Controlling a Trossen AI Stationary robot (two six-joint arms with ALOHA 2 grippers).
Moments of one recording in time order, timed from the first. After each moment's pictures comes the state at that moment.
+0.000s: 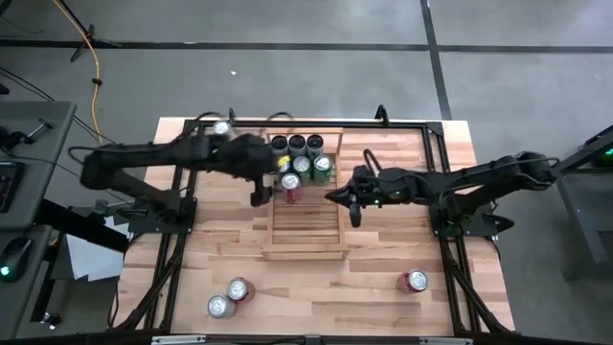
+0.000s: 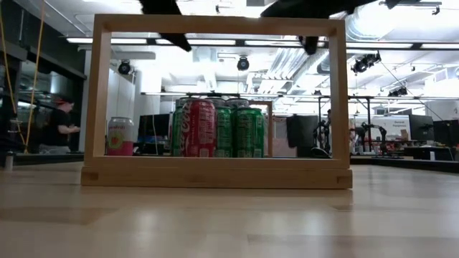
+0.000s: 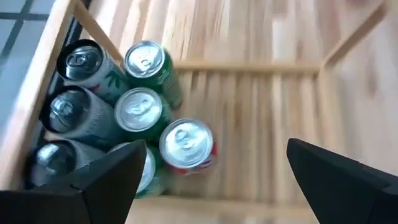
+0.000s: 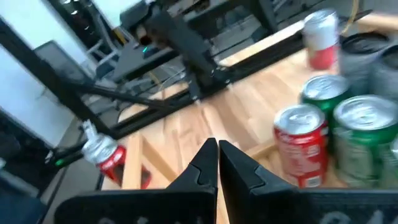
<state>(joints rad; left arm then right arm) 0.11 1.33 1.28 -0.79 -0.06 0.05 0.10 1.23 0.80 0.19 0.14 0.47</state>
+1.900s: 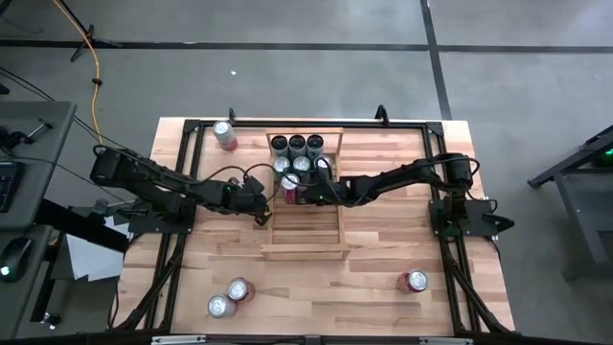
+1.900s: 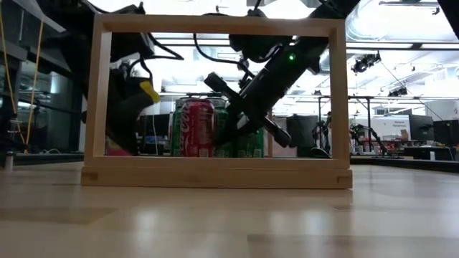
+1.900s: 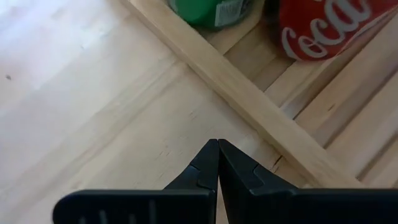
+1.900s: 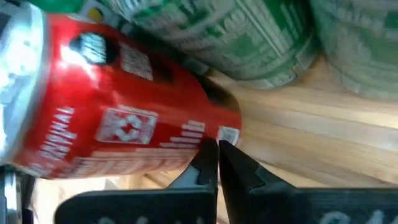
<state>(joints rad) -0.07 1.42 0.61 -0.38 -0.45 -0.80 -0.03 1.94 1.13 0.02 0.27 1.26</state>
